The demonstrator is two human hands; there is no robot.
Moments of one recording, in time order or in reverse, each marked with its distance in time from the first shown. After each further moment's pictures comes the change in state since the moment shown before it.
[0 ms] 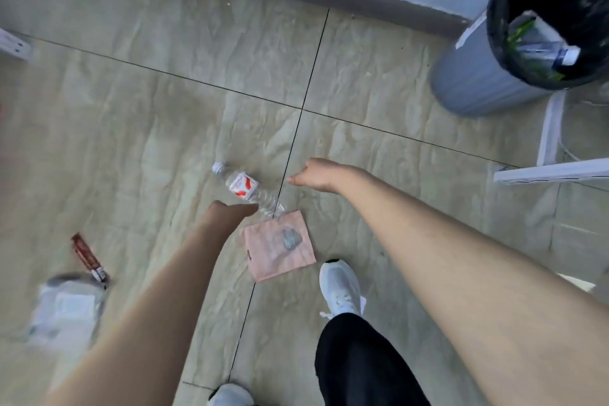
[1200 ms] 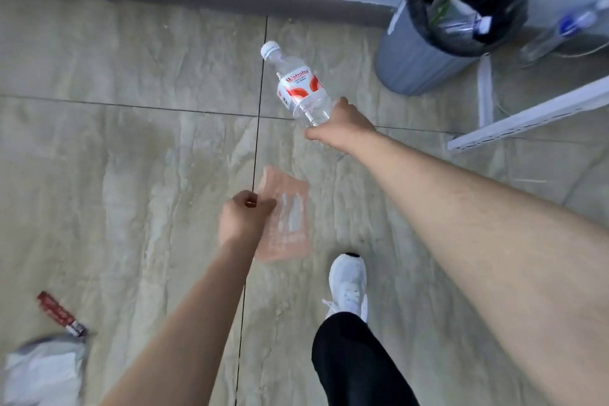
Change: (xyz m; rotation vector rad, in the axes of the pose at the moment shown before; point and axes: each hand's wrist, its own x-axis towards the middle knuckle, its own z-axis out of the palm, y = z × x) left_hand -0.043 0.023 0.065 -0.139 0.028 0.438; right_hand -0.049 0.060 -0.055 0.341 0.620 0.152
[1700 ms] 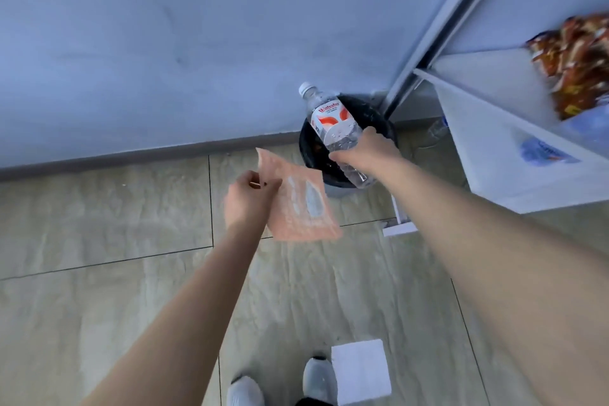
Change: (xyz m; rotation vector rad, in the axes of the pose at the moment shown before) left_hand -0.014 0.388 0.082 0.070 0.011 0.307; right_hand 0.081 0.040 -0.339 0.080 0.180 0.187
